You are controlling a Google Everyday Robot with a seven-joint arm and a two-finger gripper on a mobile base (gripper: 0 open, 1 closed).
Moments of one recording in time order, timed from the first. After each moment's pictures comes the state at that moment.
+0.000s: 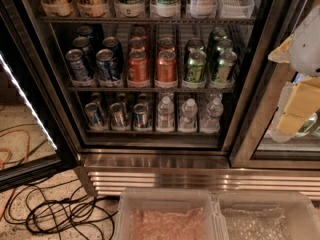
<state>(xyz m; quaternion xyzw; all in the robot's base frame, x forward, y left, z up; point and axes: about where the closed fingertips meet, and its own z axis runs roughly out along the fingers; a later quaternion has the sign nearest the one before) 0.438 -0.217 0.976 -0.60 0.78 -0.03 0.16</state>
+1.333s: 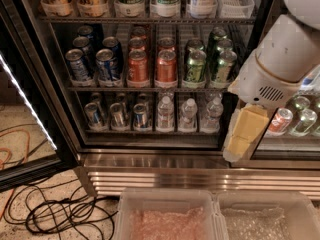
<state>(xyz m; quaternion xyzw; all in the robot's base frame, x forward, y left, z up) 0.442 -0.155 0.905 -0.60 0.79 0.04 0.13</state>
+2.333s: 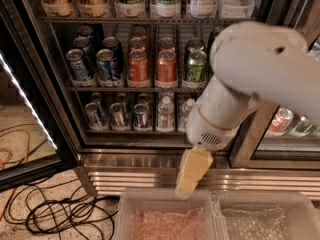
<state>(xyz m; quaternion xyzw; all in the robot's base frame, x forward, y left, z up) 0.415 -0.072 0.827 -0.62 0.77 0.09 0.12</state>
